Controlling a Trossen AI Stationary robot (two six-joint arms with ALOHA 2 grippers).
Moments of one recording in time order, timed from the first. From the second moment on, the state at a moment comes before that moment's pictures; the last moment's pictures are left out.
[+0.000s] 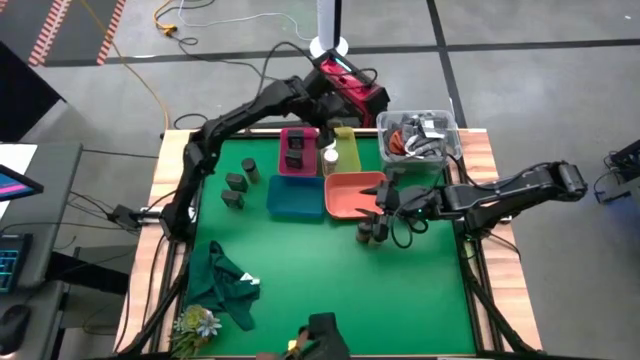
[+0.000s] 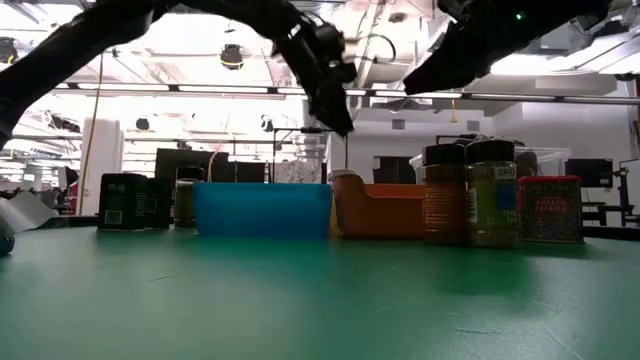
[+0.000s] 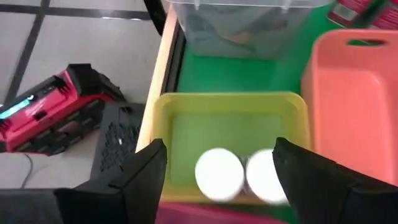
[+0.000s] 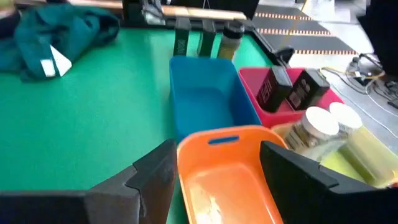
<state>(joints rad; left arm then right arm) 0.57 2.18 2.28 -0.98 0.14 0.40 0.11 1.11 0.68 -0.03 0.40 0.00</state>
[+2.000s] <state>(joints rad) 0.03 1.33 1.23 -0.67 -0.15 0.22 -0.14 1.22 0.86 -1.02 0.04 0.00</state>
